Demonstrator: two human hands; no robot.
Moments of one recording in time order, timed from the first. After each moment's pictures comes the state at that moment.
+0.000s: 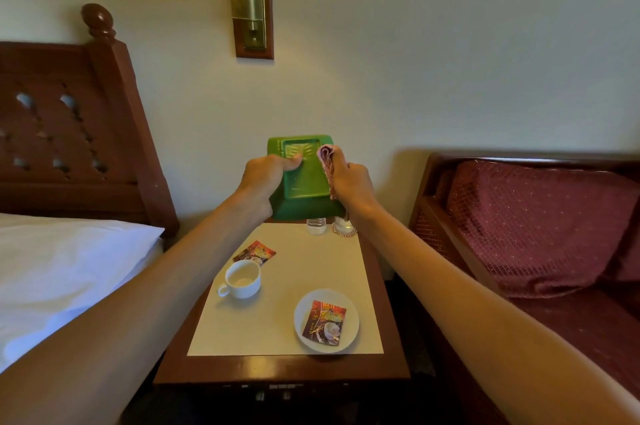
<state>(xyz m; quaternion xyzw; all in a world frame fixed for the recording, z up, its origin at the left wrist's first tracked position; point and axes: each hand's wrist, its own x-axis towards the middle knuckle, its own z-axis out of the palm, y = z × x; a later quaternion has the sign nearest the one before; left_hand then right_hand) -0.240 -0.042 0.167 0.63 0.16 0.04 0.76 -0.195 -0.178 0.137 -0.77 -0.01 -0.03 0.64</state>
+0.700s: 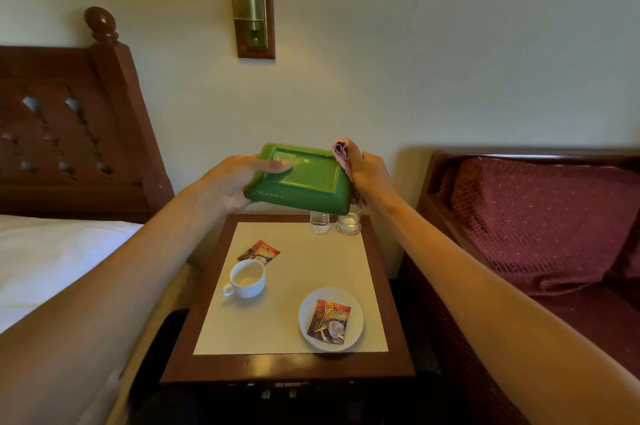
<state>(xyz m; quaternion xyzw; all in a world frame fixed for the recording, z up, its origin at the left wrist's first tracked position) -0.241 0.009 0.174 0.64 0.08 -0.07 0.76 -0.191 -0.204 0.148 -0.77 -0.08 -0.06 0.63</state>
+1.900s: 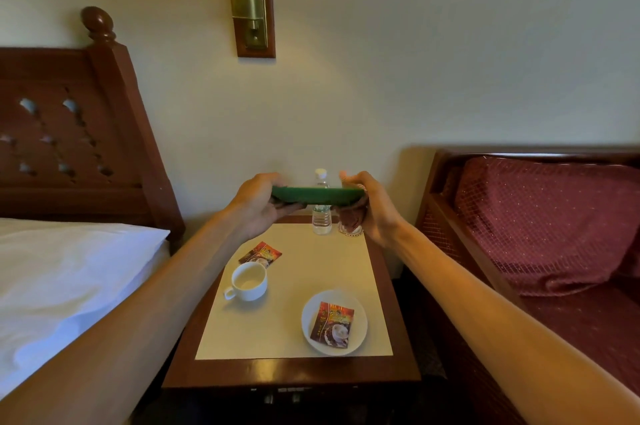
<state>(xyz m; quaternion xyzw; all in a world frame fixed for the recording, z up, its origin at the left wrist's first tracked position) -0.233 -0.019 0.135 0.51 0.13 -0.03 0.85 -0.187 -0.218 0.099 -0.65 -0.09 0.12 0.75</state>
